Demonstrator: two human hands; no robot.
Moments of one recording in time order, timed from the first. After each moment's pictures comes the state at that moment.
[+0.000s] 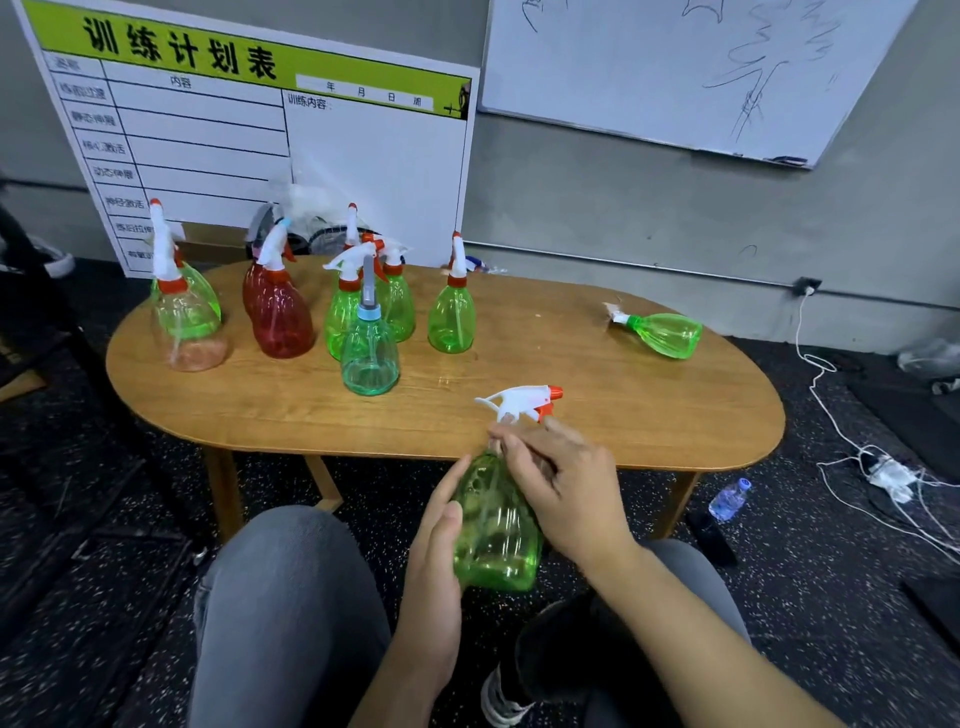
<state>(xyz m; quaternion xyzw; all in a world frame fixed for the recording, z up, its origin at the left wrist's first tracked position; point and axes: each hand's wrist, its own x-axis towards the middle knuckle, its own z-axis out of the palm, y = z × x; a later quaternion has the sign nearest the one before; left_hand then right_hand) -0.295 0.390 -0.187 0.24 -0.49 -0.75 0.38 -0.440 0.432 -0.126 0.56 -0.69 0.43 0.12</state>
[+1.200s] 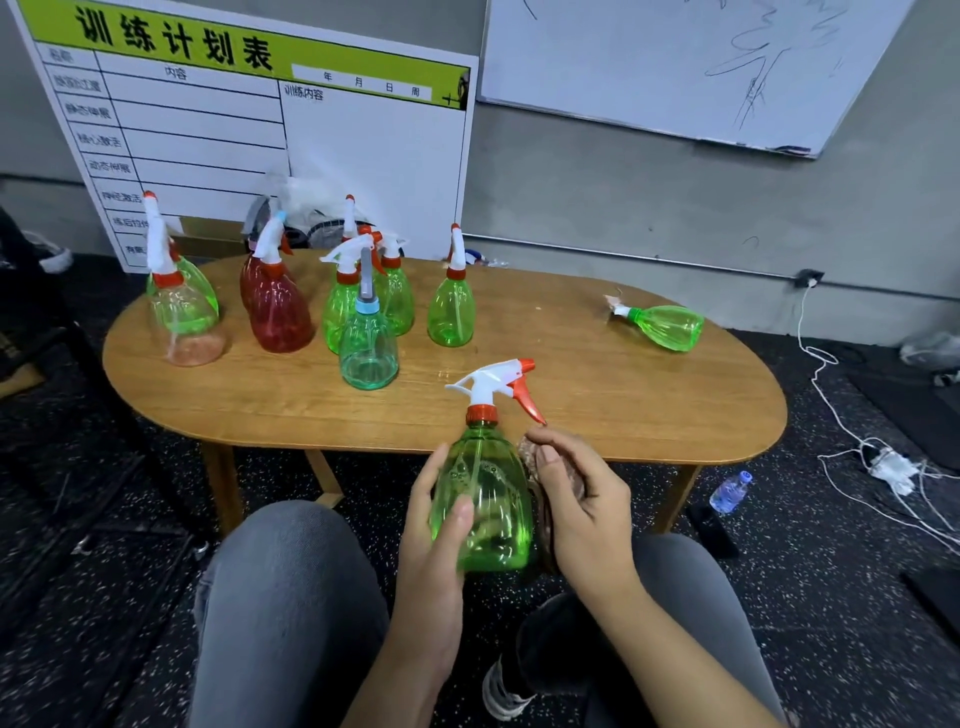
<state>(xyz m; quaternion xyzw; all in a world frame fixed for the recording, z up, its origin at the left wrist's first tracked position) -0.291 0.393 -0.181 0.22 -0.47 -0.74 0.42 -0.427 0.453 -0.152 0.42 -0.64 0.64 -0.04</state>
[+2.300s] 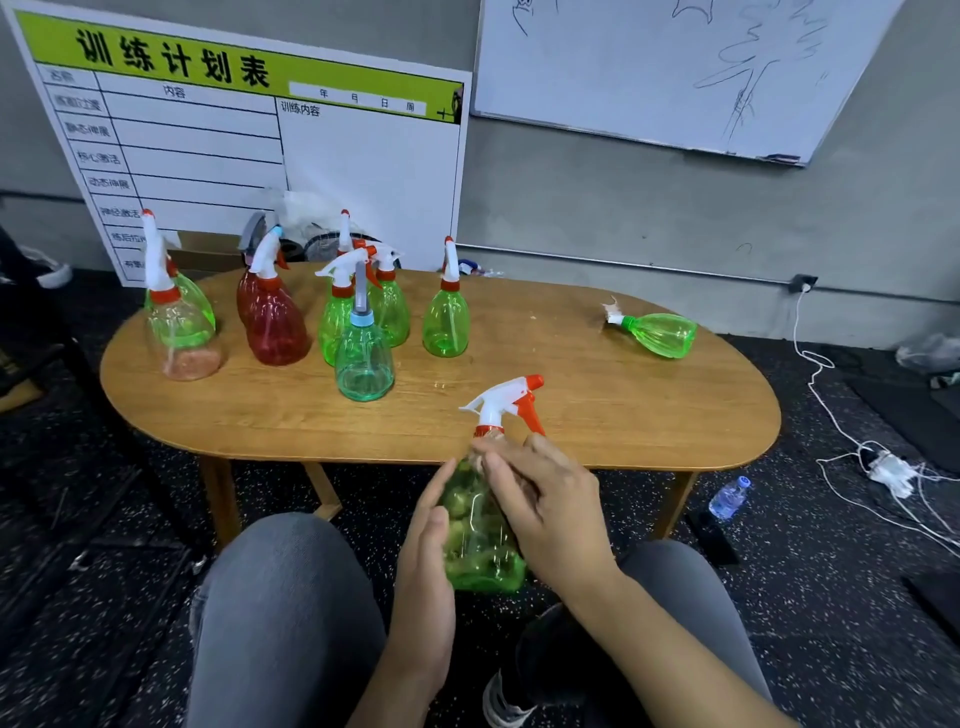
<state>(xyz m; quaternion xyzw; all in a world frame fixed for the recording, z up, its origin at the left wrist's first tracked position) -0.294 0.389 -0.185 0.25 -0.49 -0.73 0.41 -0.421 0.440 -0.134 0.54 -0.70 0.45 0.10</state>
